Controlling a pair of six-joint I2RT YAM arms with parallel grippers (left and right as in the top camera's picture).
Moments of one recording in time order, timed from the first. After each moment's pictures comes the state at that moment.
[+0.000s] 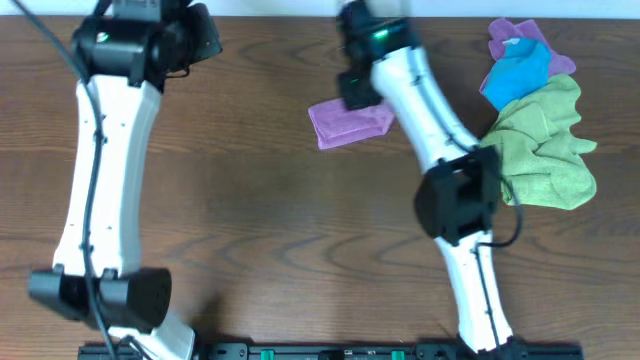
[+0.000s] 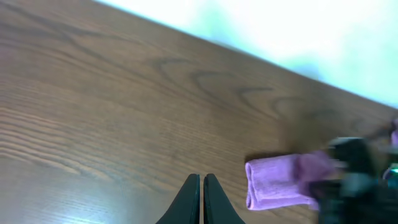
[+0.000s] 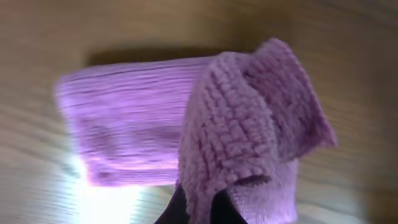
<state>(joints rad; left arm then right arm) -0.11 1.78 2.08 -1.13 0.00 -0.40 0.45 2.48 2.41 -1.28 0.14 0.16</state>
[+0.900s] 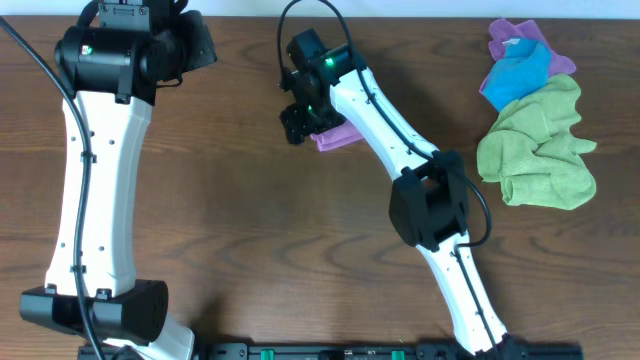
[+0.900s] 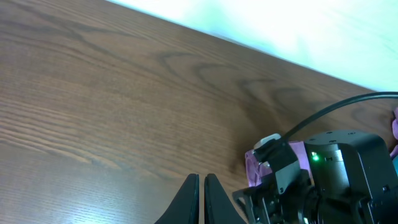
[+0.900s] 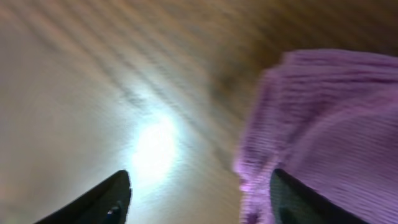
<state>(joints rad) -0.11 1.74 2.08 -1.18 -0.01 -0.38 0.55 2.53 2.39 -1.25 -0.24 0.04</state>
